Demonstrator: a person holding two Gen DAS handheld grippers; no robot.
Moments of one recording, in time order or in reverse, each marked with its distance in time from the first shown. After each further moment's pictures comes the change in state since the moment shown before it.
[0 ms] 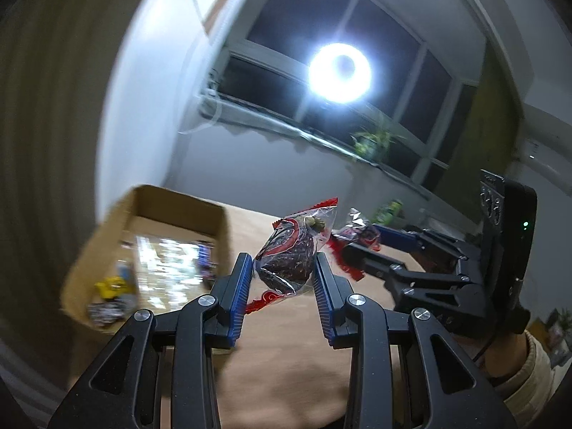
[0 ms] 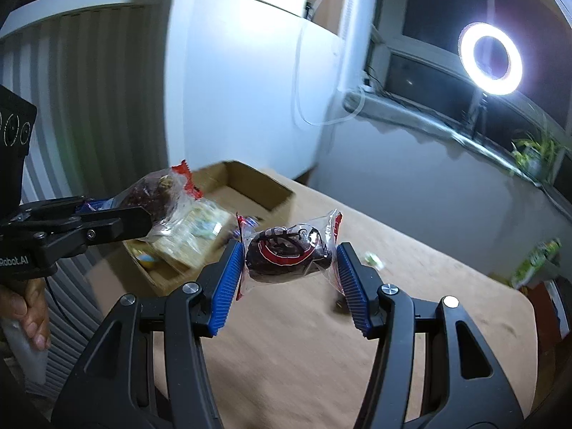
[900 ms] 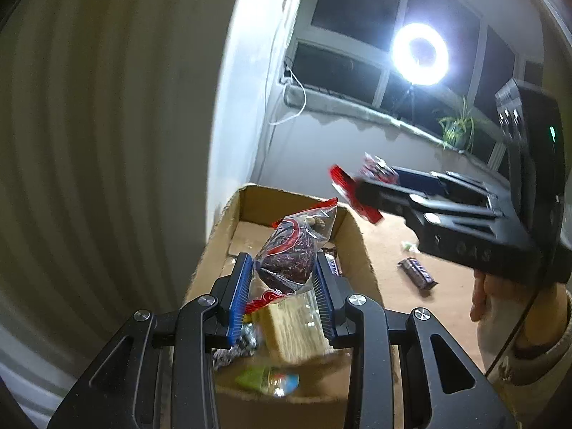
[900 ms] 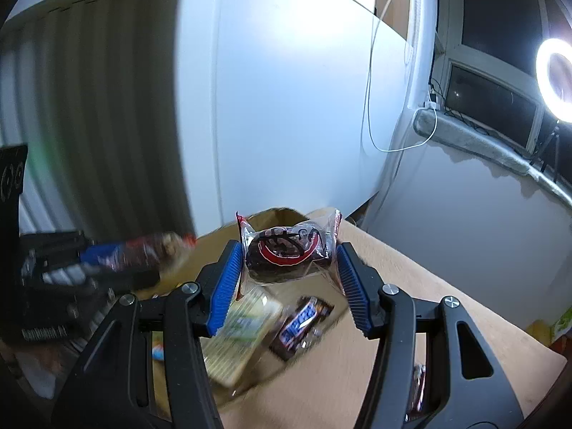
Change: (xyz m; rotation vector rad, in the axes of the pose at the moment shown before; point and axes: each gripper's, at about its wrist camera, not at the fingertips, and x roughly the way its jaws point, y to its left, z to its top) left arm 0.049 0.069 0.015 0.030 0.070 0.314; right arm 0.134 0.033 0.069 -0.049 -0.032 0.200
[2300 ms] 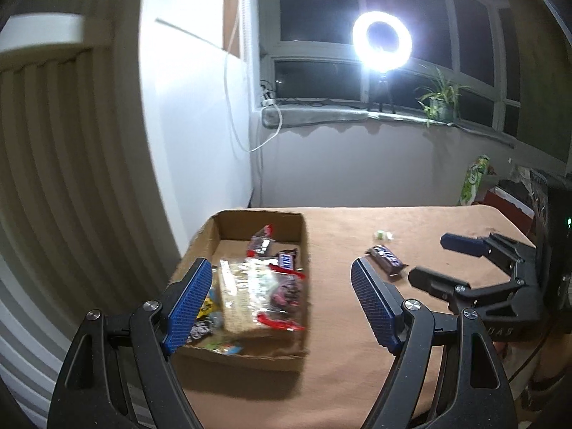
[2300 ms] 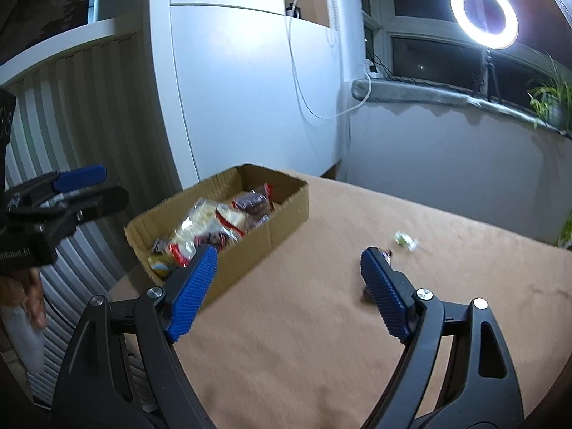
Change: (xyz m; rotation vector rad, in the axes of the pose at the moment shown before) left arm -0.067 -0.110 -0.016 0.208 -0.069 0.130; right arm -0.132 -0.043 -0.119 0.224 -0.040 -0.052
